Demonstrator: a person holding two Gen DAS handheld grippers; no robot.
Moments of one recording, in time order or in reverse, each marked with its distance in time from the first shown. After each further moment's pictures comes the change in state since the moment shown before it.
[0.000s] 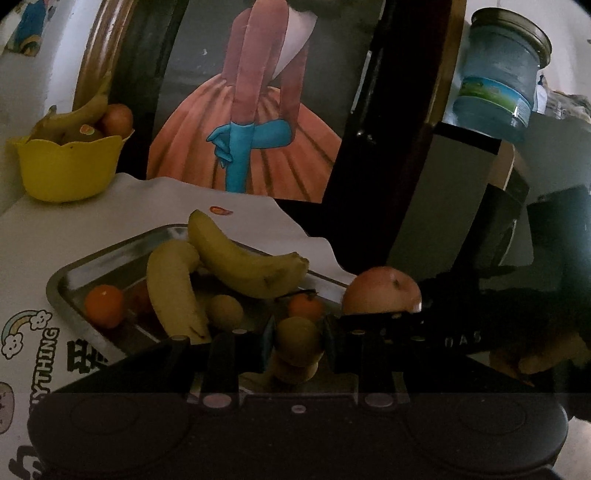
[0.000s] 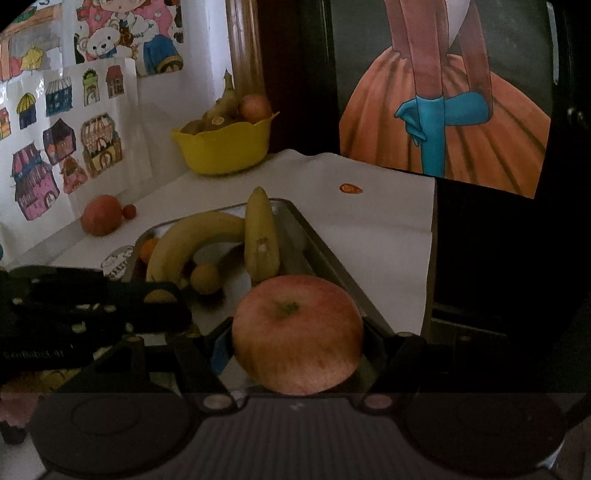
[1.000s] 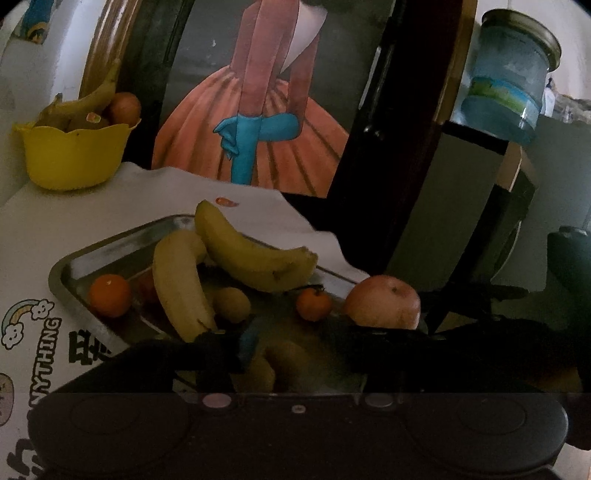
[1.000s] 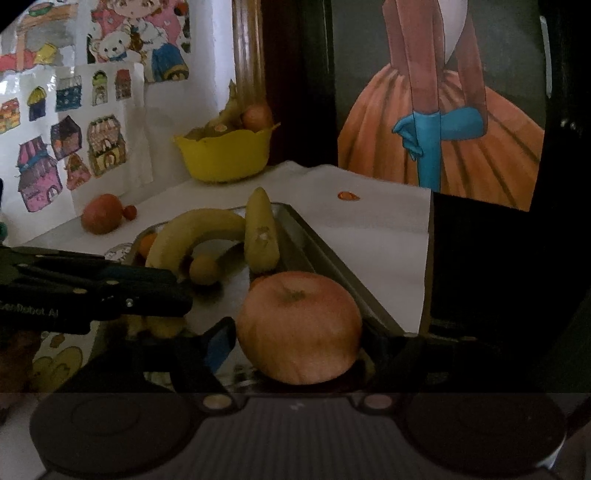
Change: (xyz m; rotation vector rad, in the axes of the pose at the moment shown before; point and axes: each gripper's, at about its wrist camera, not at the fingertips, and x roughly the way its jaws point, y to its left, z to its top) left arm -0.001 0.004 0.000 -0.030 0.005 0.001; right arm -0.007 0.002 -0.024 -0.029 -0.093 -0.008
